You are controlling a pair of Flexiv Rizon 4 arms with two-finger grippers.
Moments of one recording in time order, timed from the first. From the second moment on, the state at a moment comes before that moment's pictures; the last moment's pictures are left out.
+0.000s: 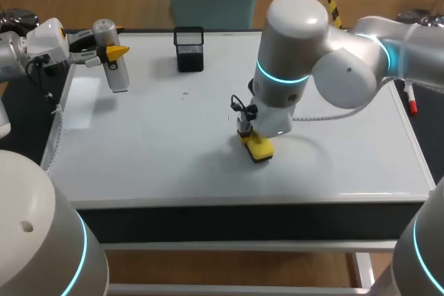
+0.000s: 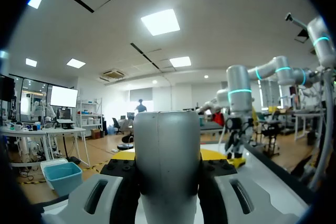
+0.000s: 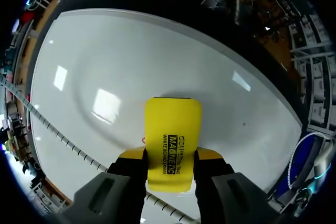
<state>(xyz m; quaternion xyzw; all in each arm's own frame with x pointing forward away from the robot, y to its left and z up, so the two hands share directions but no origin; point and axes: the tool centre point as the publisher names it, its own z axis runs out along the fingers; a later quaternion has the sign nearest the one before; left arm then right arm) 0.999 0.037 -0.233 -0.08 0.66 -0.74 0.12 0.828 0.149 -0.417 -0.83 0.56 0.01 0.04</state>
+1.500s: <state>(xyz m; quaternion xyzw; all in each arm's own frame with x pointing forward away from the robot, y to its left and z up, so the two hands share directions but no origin) 0.999 0.037 -0.233 -0.08 0.66 -0.74 0.12 0.864 0.092 -0.432 -0.80 0.60 -0.02 0.01</state>
